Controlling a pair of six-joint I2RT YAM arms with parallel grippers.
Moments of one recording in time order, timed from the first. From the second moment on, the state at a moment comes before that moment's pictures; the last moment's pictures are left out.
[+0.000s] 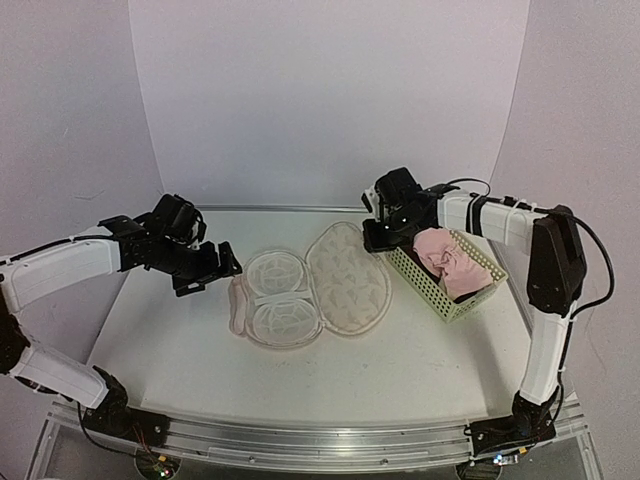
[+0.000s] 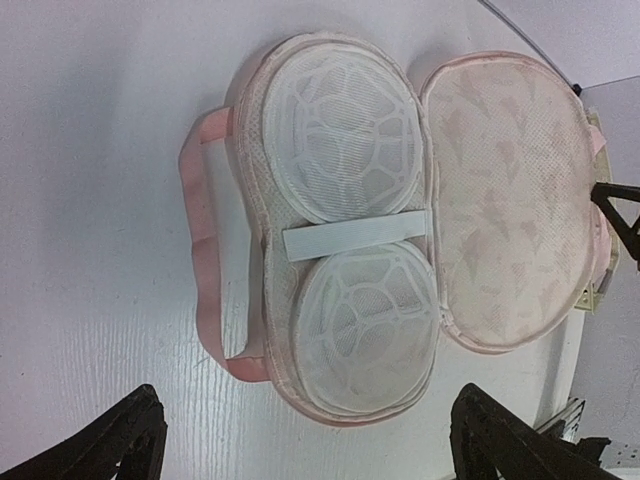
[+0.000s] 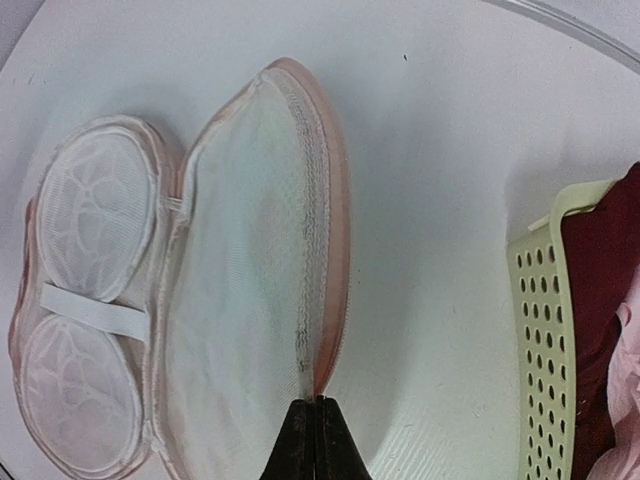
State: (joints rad) left arm -0.59 1.30 1.00 -0.61 0.08 -0.79; right arm 0.59 1.96 1.58 -0.54 -0.04 0.26
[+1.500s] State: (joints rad) left arm -0.59 1.36 1.07 -0.63 0.08 -0.68; right arm 0.80 2.24 2.02 -0.58 -0.25 0.58
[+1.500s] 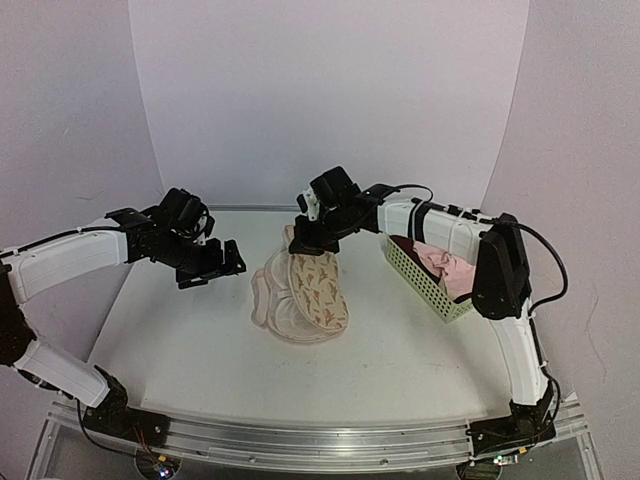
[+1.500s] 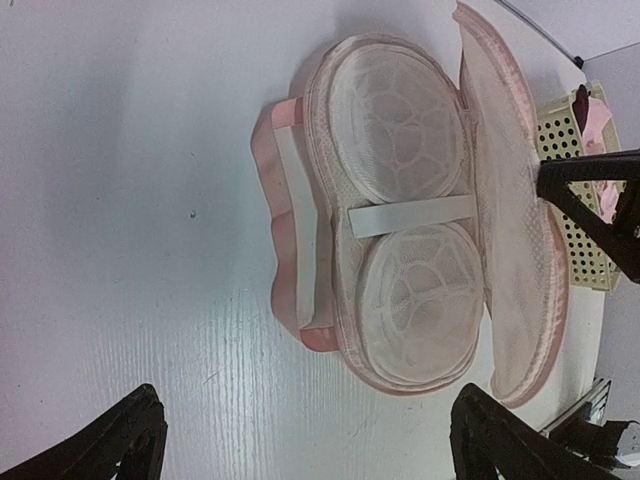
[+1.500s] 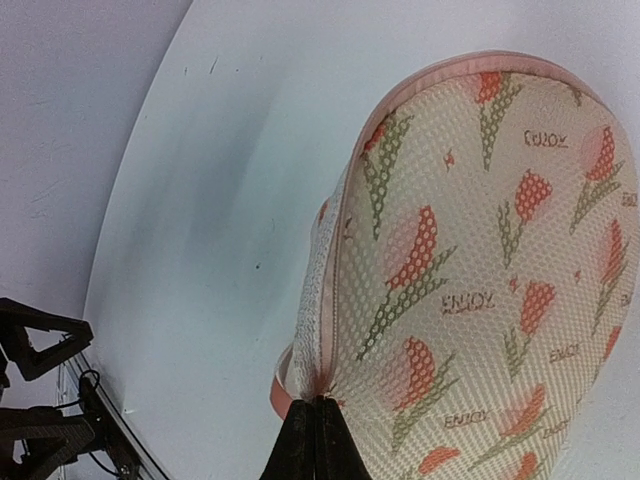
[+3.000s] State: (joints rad) left arm -0.59 1.29 1.03 -0.63 0.09 -0.68; right arm 0.86 2.50 2.07 -0.39 -0.35 0.80
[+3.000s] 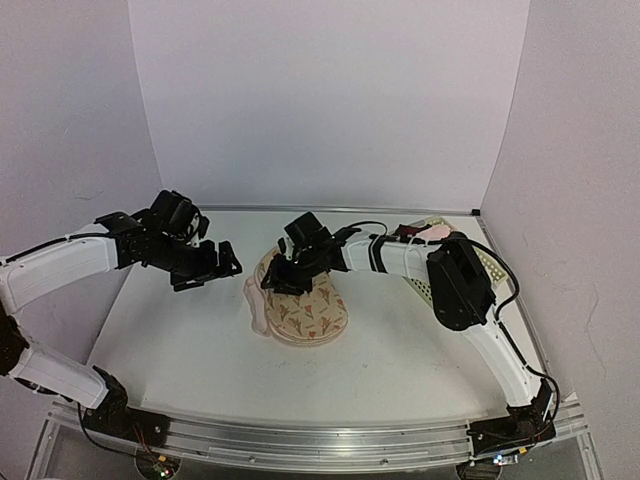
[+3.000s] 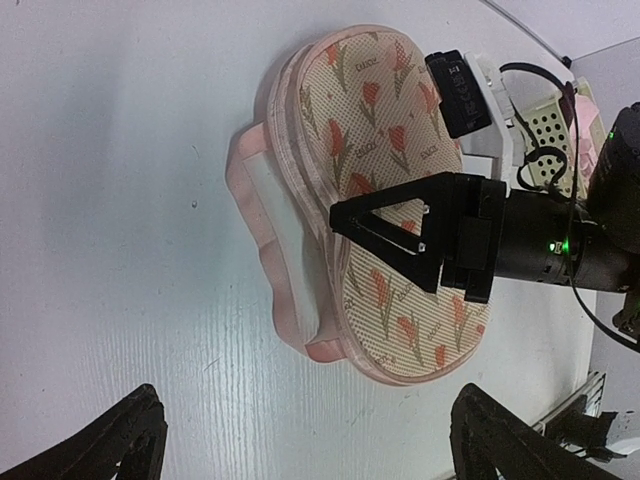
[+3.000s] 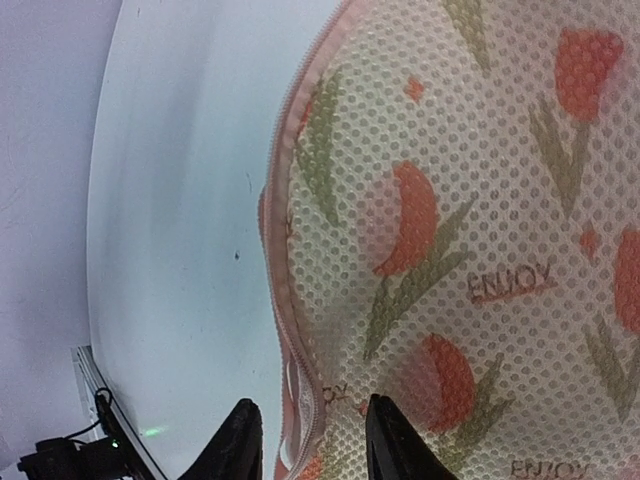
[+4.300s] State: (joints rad) left arm -0.59 1.07 1.00 -0.37 -0.20 -0.37; right arm 0.66 0.93 0.48 0.25 0.41 0.01
